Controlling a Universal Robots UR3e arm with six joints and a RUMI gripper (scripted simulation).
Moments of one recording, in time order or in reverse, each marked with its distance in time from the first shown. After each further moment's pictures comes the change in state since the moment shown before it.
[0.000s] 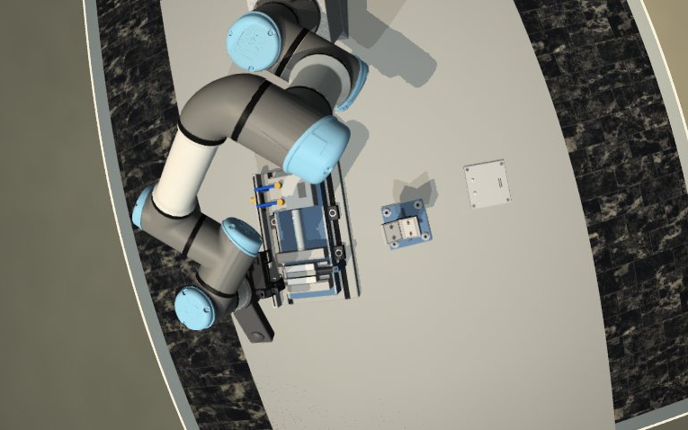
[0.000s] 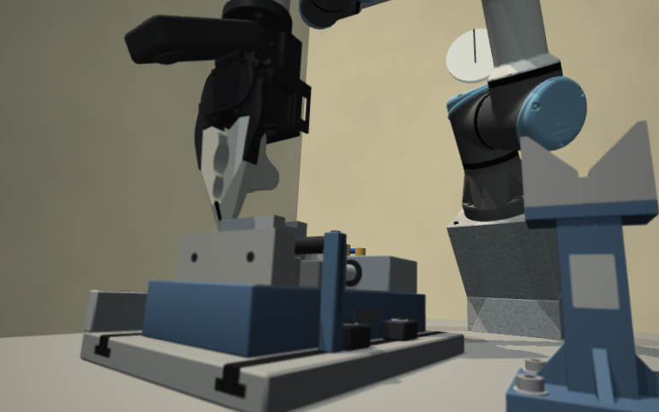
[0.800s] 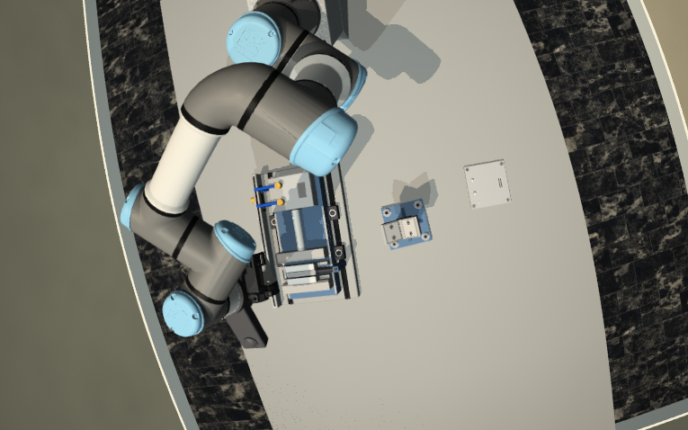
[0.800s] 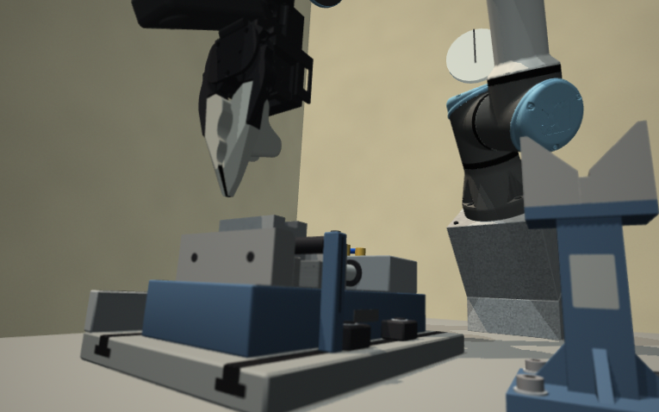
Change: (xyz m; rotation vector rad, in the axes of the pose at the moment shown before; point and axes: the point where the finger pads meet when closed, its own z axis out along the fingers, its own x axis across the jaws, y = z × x) arm 0.000 0.000 -0.033 0.002 0.002 0.000
